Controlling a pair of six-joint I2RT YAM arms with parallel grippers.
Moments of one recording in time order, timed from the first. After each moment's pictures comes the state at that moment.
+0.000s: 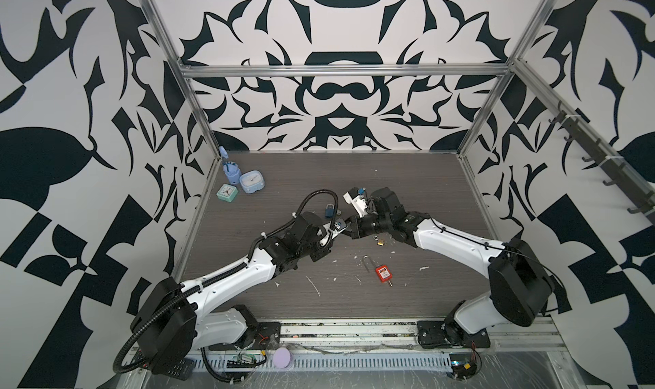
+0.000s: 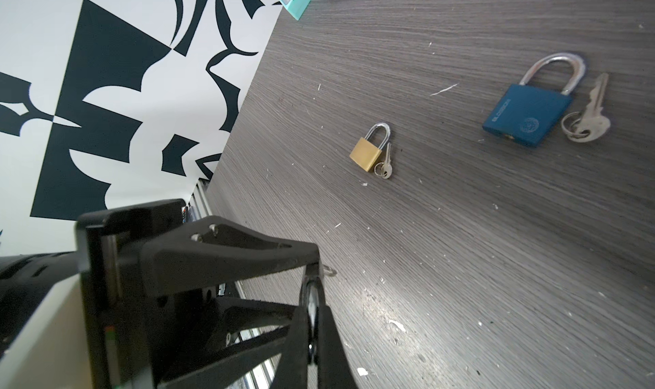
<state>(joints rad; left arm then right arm) -0.82 1.21 0.73 -0.21 -0.03 0.39 0.67 1.52 0.96 -0.09 -0.61 0.53</state>
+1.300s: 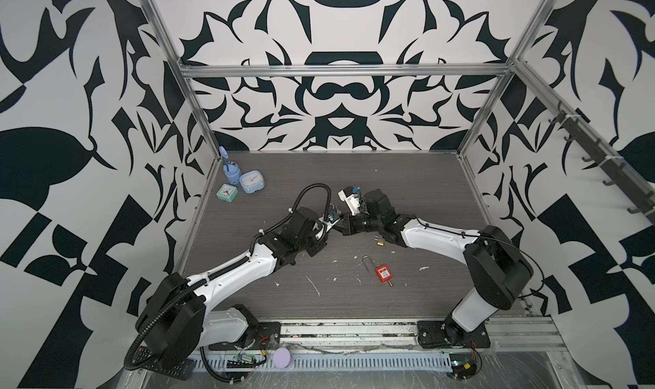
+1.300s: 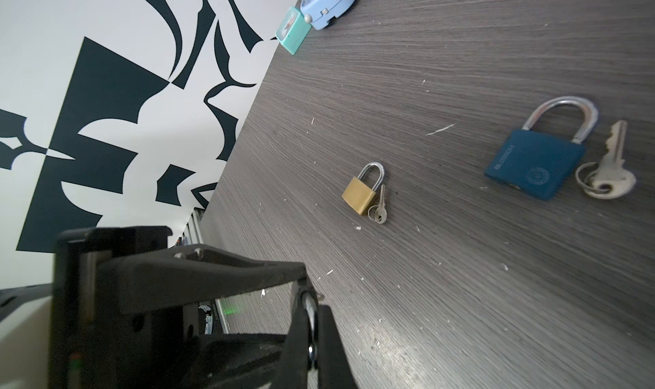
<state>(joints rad) -0.74 1.25 0.73 -0.18 -0.02 0.33 0.69 1.65 0.96 0.13 -0.56 0.59</state>
